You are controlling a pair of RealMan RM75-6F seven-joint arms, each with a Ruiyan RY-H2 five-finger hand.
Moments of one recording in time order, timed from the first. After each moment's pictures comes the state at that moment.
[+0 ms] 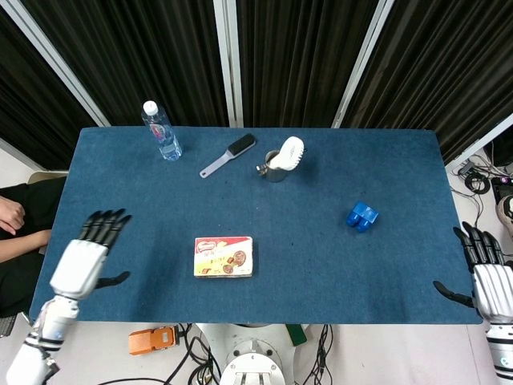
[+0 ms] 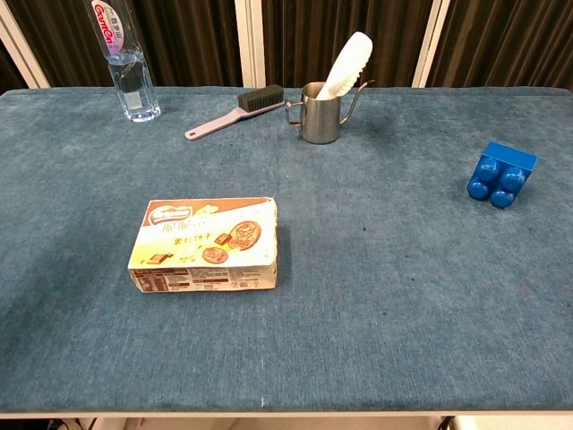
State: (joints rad) left arm -0.20 -1.12 -0.05 -1.91 1.62 1.34 0.25; right arm 0.02 -1.13 0.03 -1.54 -1.59 1.57 0.17
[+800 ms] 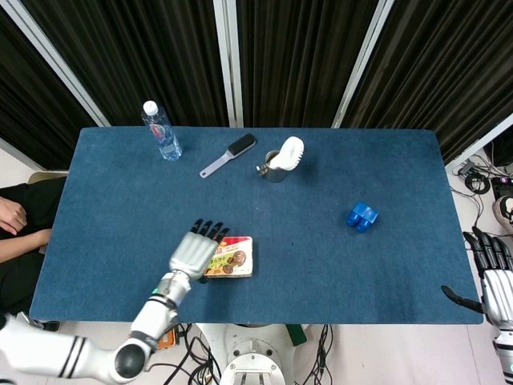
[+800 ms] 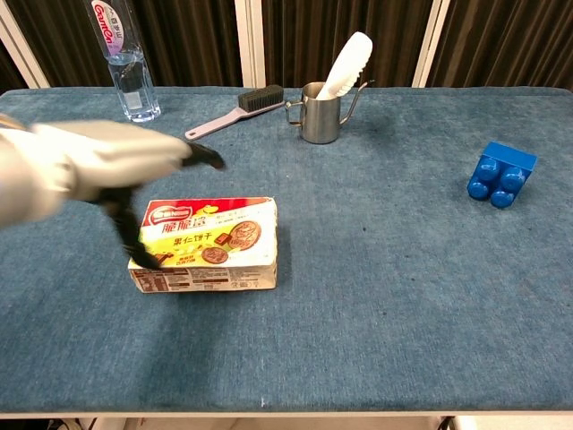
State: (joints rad) left arm -0.77 -1.60 -0.24 -2.09 0.49 1.26 1.25; right arm 0.00 -1.12 0.03 -1.50 -1.58 1.59 0.22
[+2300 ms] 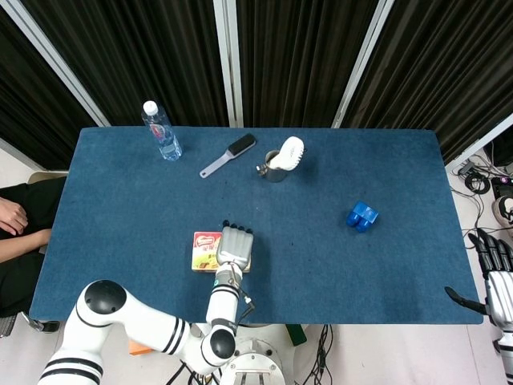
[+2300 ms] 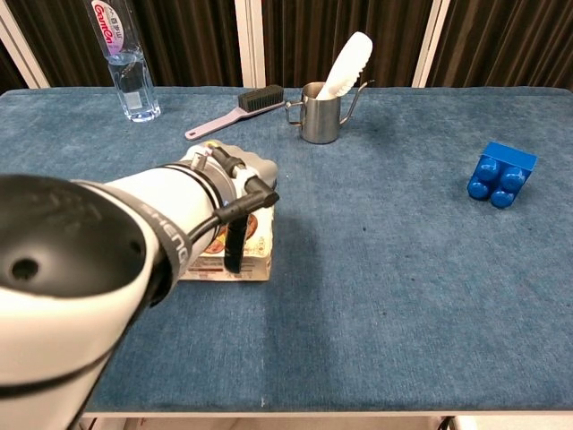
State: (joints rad) left arm -1.20 -1.99 -0.37 -1.68 0.12 1.54 1.39; right arm -0.01 -1.12 0.03 -1.50 -1.56 1.58 0.23
